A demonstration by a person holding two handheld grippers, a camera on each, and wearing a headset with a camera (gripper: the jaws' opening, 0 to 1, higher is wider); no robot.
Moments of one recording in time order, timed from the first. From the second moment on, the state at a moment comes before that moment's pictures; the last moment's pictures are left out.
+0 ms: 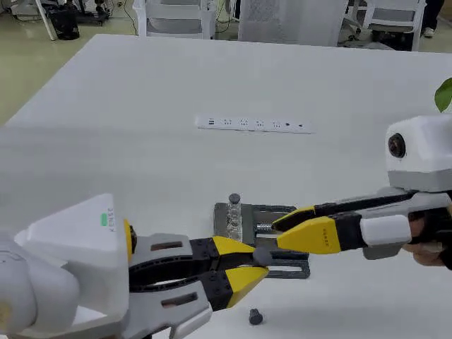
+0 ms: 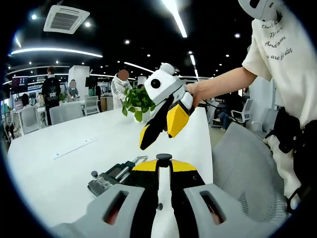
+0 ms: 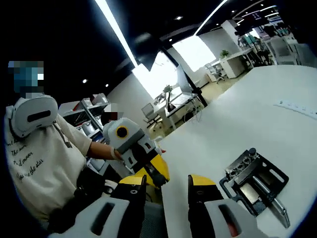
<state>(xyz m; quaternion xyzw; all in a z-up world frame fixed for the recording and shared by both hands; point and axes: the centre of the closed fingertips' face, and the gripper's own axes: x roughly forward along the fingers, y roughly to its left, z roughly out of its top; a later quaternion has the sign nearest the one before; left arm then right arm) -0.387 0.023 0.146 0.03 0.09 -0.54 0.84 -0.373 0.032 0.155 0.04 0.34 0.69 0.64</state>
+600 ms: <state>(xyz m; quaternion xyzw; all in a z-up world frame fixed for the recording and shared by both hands) -0.393 0.015 0.133 0.03 0.11 -0.56 0.82 -0.394 0.027 0.132 -0.31 0.28 0.72 0.55</state>
